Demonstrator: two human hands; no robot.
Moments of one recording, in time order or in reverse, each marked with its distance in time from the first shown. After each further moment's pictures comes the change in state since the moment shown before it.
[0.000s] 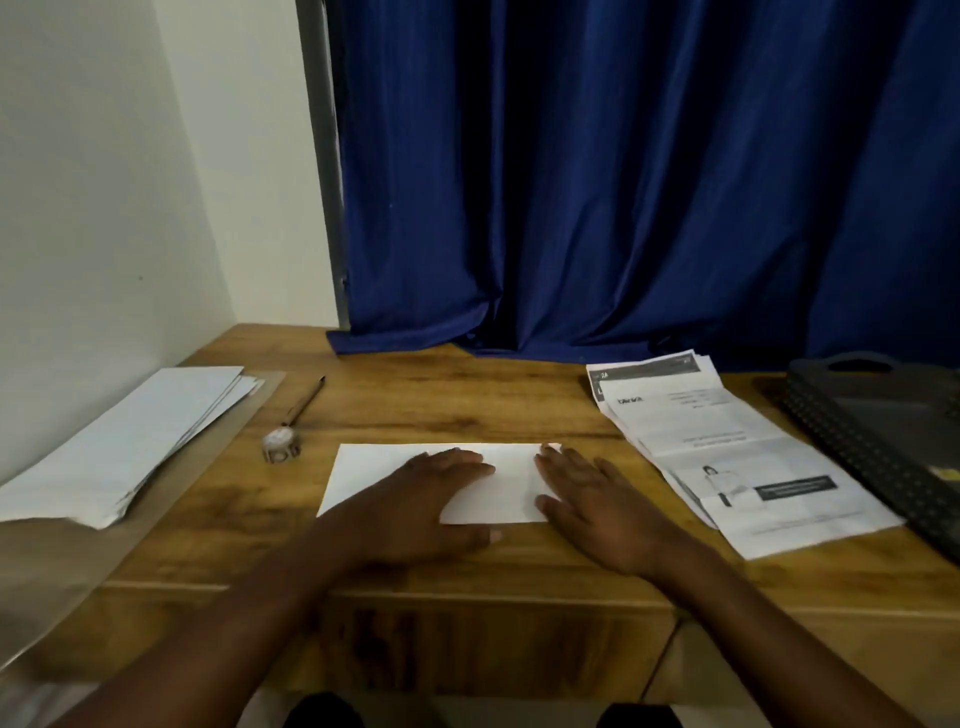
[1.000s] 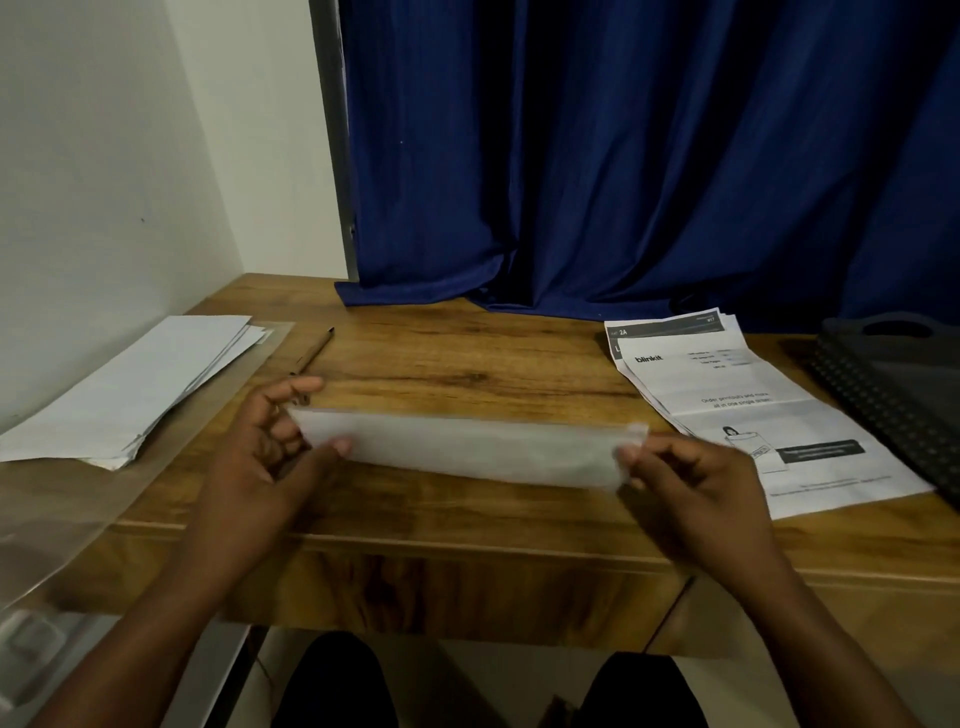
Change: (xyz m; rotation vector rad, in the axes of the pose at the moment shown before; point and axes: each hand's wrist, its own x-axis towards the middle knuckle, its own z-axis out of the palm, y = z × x) left_hand -0.110 -0.027 -0.002 -0.828 0.836 -0.129; right_hand -0.078 -0.031 -0.027 0.918 0.673 0.111
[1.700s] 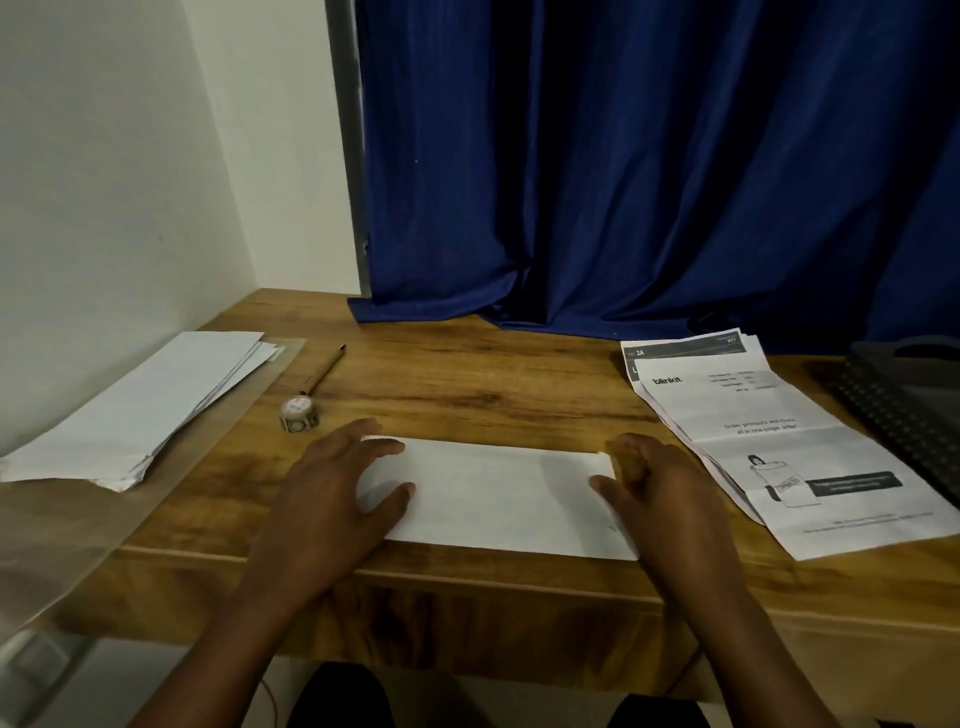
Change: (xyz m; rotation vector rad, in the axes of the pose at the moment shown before) left_hand 0.019 -0.031 0.032 0.810 -0.067 0.132; right_hand 0.032 0.046 0.043 -0.694 0.095 0.046
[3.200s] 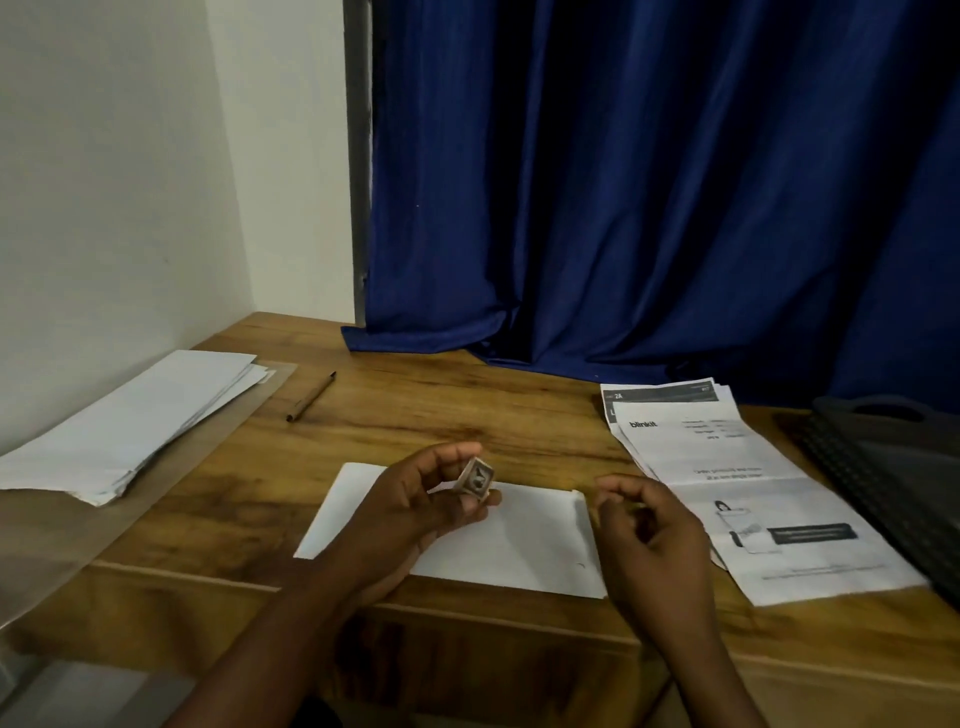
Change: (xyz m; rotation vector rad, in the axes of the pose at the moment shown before) left_hand 0.025 0.069 0.037 -1.517 -0.370 -0.209; right_hand -0.012 -0.004 -0.020 0.536 0.107 0.101
